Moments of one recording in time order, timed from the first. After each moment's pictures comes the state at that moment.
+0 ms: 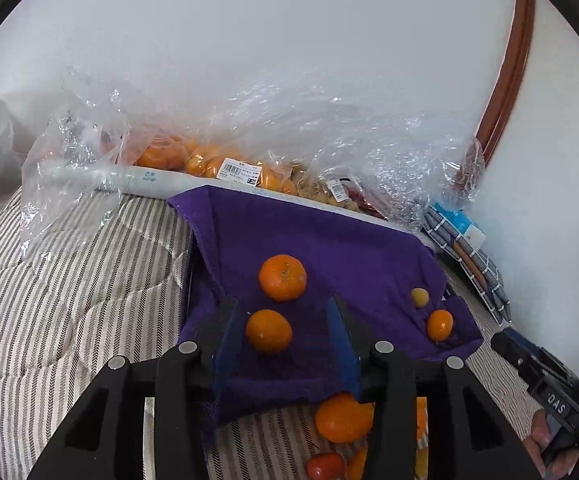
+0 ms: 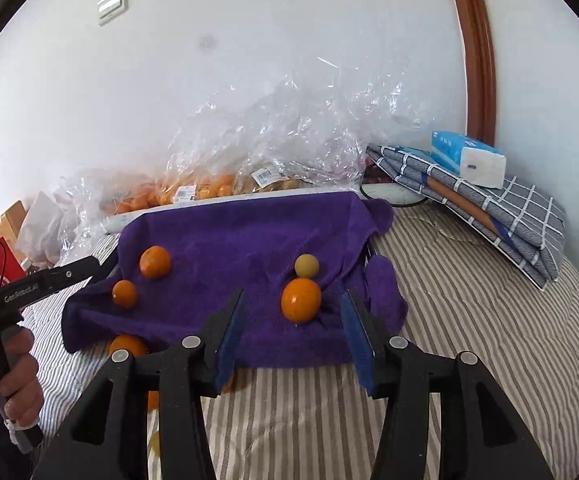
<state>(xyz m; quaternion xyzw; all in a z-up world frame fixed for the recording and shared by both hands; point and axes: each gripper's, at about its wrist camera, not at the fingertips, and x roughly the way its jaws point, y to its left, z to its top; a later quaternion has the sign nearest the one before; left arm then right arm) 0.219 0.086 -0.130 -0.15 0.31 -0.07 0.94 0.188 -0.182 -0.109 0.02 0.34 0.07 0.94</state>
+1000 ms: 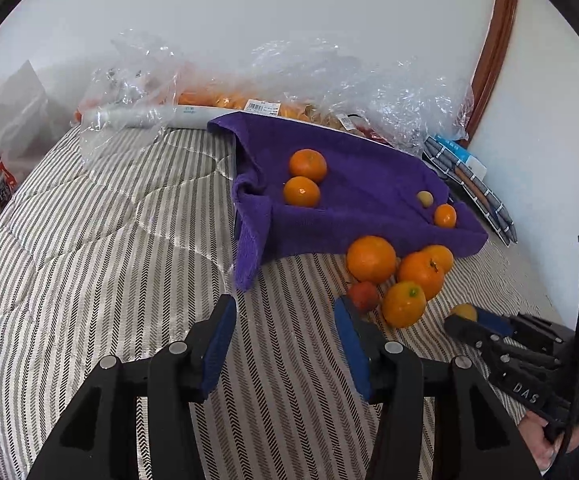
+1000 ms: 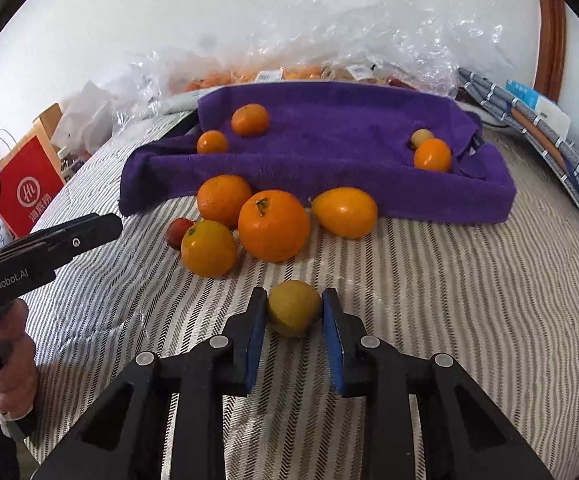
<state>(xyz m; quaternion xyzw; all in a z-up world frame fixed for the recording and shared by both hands) 0.130 0.093 -0.163 -0.10 0.38 -0.06 0.92 0.131 -0.106 -0.161 -0.04 0.45 0.15 0.88</state>
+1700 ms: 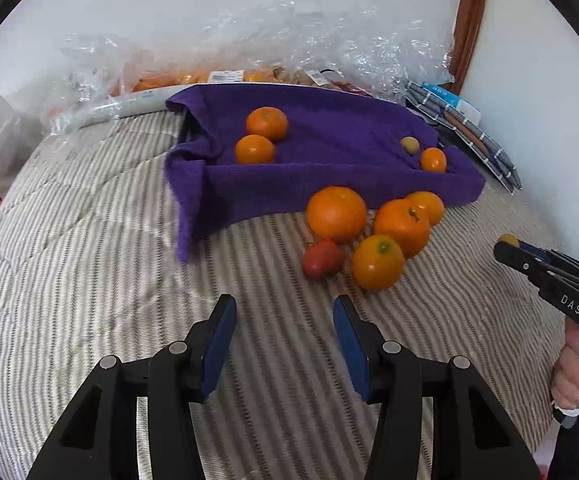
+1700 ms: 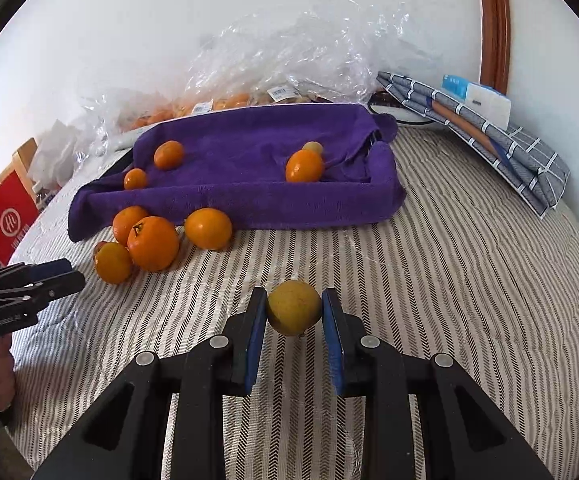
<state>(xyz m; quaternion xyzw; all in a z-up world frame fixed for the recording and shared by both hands) 0.140 0.044 -0.172 -0.04 0.43 -0.07 0.90 0.138 -0.196 -0.153 -0.01 0.42 0.11 0.90</state>
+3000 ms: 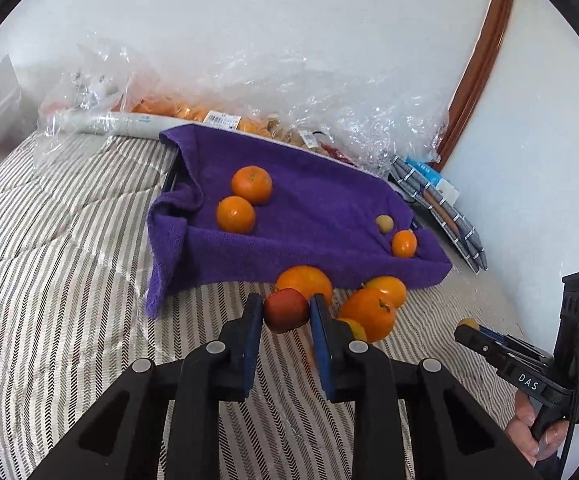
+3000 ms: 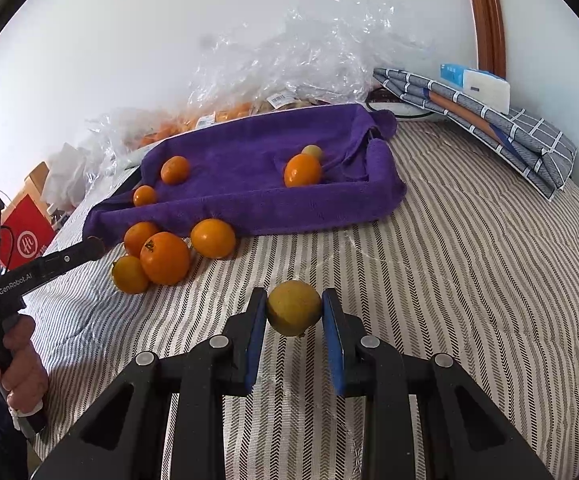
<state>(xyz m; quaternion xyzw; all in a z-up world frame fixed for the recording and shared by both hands) 0.150 0.059 -0.158 -0.16 0.34 -0.10 0.92 0.135 -0.208 -0.153 0.04 0.42 0.12 0.90</state>
